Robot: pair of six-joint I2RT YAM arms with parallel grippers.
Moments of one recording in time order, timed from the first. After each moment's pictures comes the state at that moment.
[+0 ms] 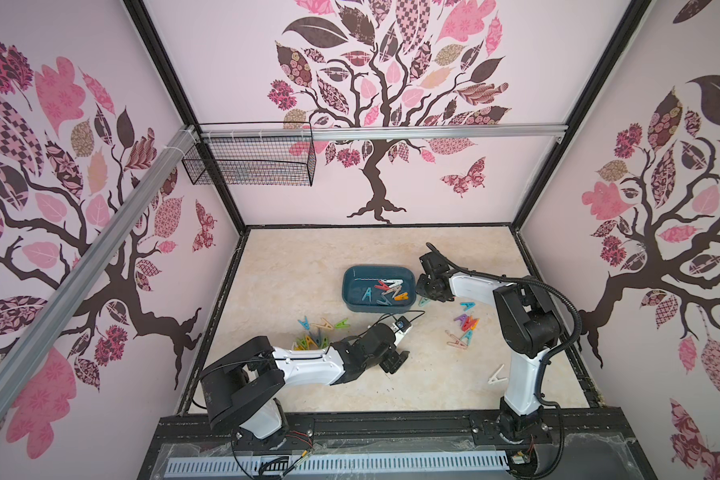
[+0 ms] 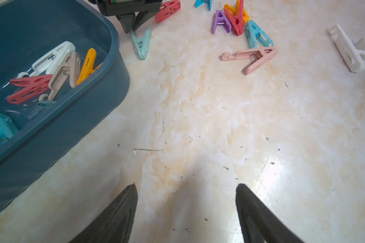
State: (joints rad) left arm -1.05 1.54 0.65 0.20 -0.13 -0.08; right arm 0.39 1.96 1.22 -0.32 0.13 0.73
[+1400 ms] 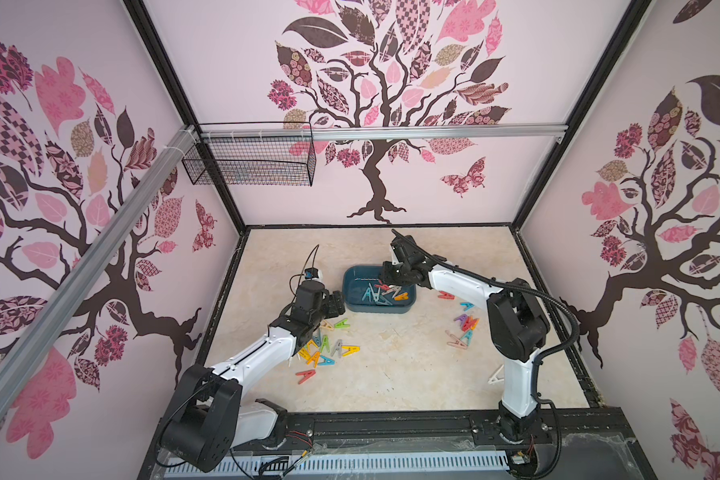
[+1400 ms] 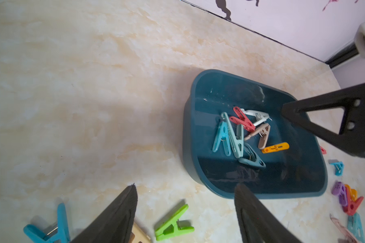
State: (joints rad) left arm -0.45 1.26 0.62 0.01 -0.08 -0.47; right arm 0.56 1.94 1.46 -0.35 -0.11 0.61
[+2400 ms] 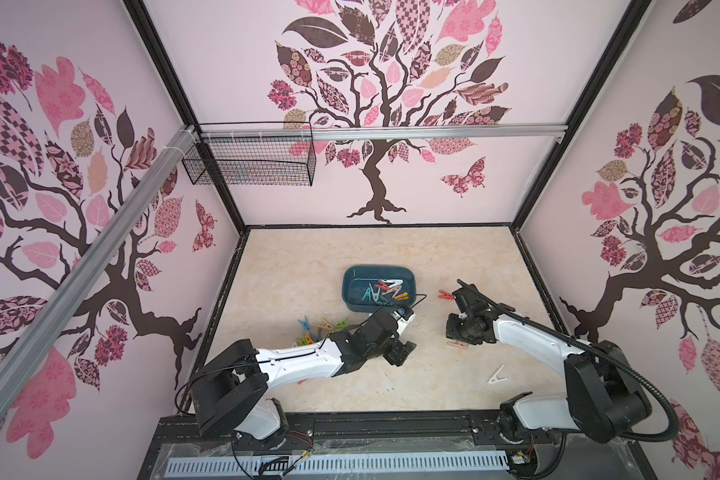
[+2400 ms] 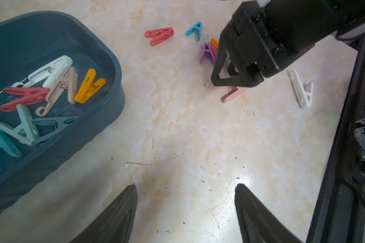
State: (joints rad) left arm -1.03 1.48 0.77 0.04 -0.03 -0.18; right arm 0.37 1.36 0.69 -0.54 0.03 0.62
